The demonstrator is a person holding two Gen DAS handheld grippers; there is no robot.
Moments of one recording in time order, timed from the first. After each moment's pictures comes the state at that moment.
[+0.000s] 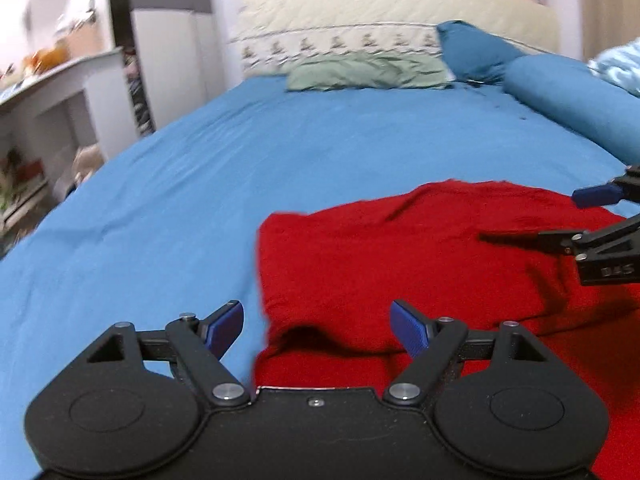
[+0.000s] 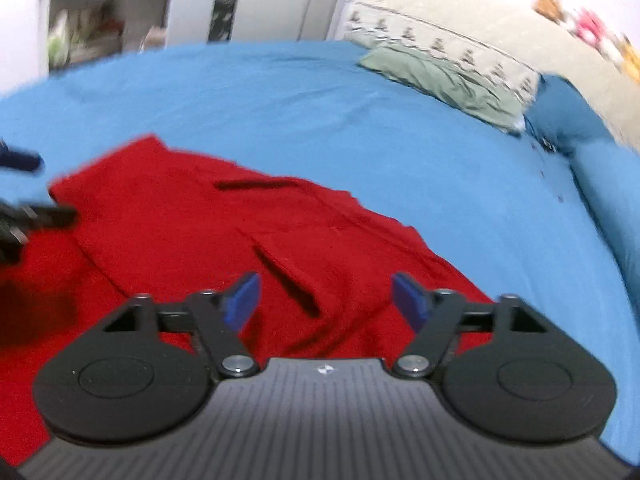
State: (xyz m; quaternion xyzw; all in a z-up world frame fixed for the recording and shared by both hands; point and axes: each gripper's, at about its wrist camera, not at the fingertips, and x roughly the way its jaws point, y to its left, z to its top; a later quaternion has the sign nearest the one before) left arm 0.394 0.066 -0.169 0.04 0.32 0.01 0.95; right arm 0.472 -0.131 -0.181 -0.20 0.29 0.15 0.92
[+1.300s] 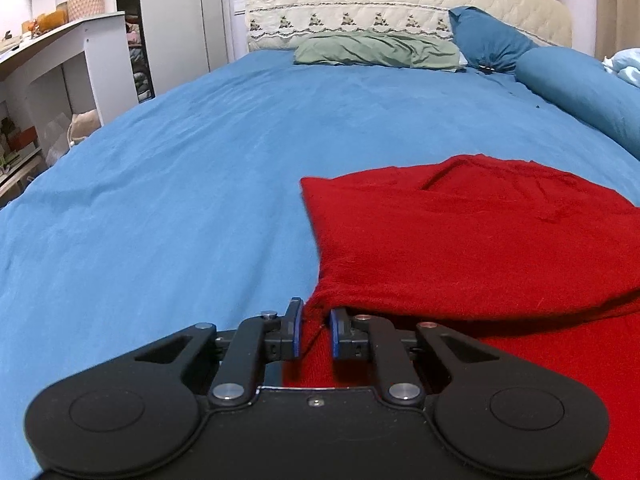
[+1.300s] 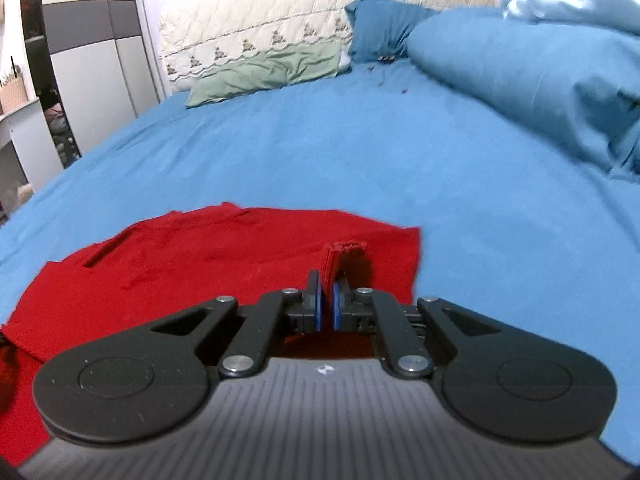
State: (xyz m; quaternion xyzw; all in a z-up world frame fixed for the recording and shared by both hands) left arm 0.414 0.092 -0.204 0.02 0.34 0.01 0.94; right arm 0.417 -0.294 -0.192 0.08 0.28 -0.04 0.96
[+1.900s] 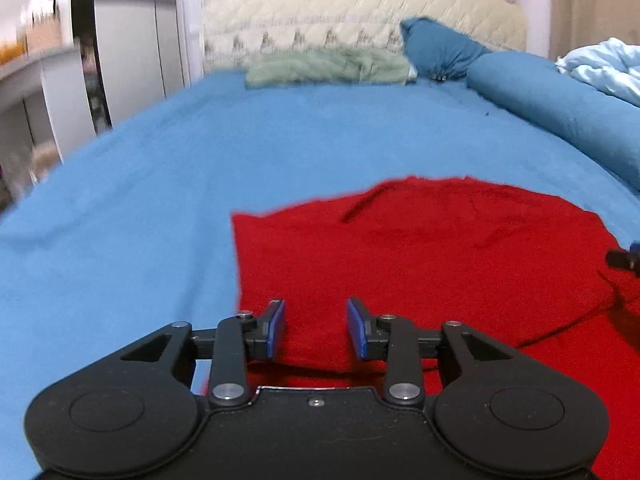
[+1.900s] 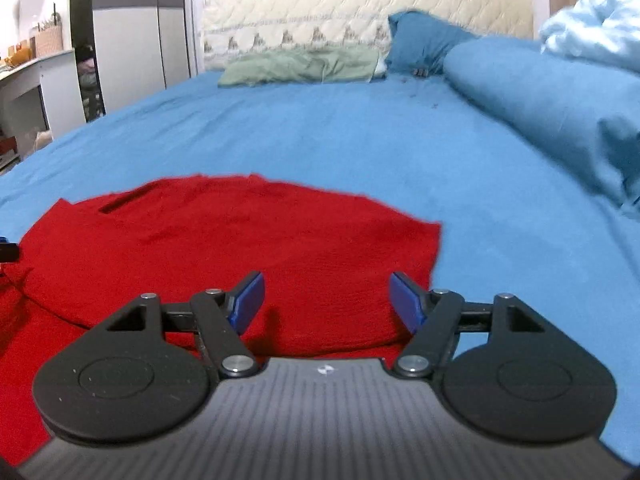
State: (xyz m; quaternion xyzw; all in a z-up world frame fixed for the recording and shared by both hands) left arm 0.421 0.057 -0.188 0.02 0.34 -0.06 0.94; right arm 0.408 -0.268 -0.211 0.01 0.28 0.00 0.96
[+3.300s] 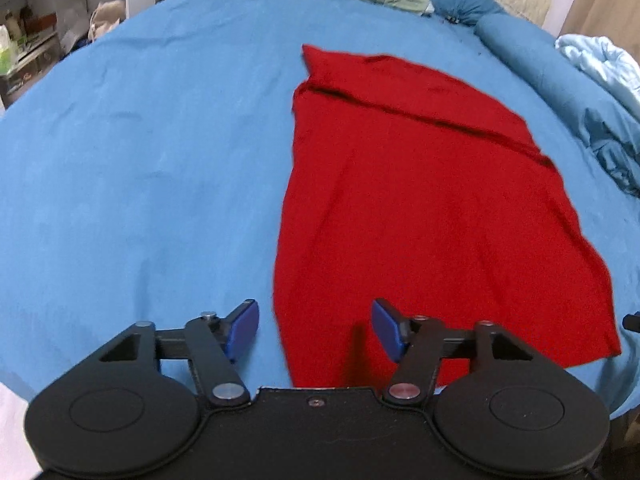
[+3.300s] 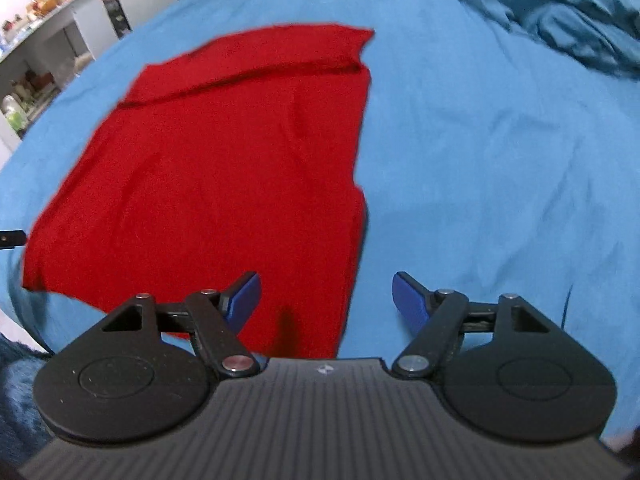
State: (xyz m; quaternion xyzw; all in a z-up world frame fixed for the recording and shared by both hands) left arm 0.149 0.129 -0.162 -0.07 0.47 -0.05 0.88; right arm 0.082 -0.309 -0.163 0.06 0.46 0.02 0.89
